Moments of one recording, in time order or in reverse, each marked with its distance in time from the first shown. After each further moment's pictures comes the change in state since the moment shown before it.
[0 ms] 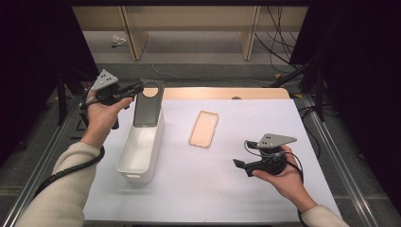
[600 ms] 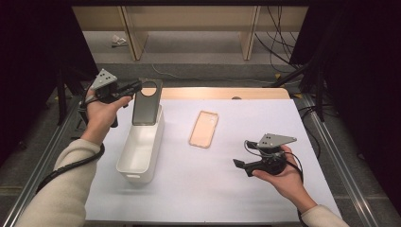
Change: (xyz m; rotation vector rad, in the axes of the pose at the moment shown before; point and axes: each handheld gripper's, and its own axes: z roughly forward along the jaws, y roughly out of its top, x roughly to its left) left arm 0.012 -0.004 0.005 0.001 0.011 -0.005; right arm 0.000 0.000 0.000 0.001 0.004 0.003
